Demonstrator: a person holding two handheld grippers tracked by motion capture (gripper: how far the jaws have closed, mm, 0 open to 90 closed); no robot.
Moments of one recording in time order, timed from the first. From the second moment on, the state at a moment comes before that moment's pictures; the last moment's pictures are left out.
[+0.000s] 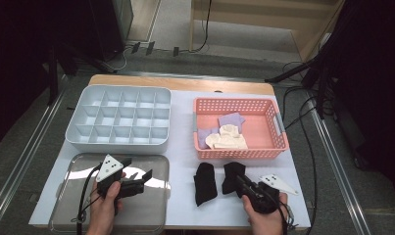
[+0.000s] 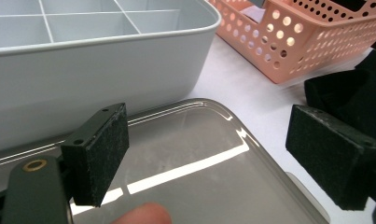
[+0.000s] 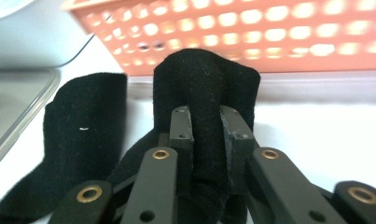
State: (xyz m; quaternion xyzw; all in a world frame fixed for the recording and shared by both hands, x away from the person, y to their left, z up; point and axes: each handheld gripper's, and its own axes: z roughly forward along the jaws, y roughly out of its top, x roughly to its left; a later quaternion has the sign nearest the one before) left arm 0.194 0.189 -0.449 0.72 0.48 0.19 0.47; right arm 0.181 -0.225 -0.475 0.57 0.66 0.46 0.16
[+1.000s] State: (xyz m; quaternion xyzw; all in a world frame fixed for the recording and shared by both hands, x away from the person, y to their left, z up) left arm 0.190 0.184 -0.451 0.73 0.47 0.18 0.47; right arm 0.180 -0.292 -0.467 0.63 0.58 0.45 0.25
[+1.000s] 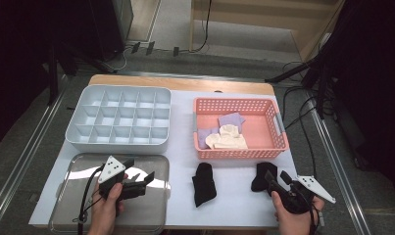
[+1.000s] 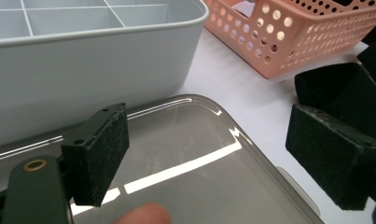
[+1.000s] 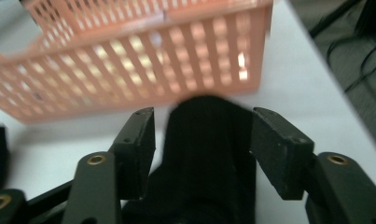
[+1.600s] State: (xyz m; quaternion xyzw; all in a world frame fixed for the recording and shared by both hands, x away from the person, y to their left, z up) left arm 0.185 0.167 -0.449 0.74 0.44 0.17 0.47; right arm 0.165 -0.159 -0.482 0.50 0.71 0.49 0.10
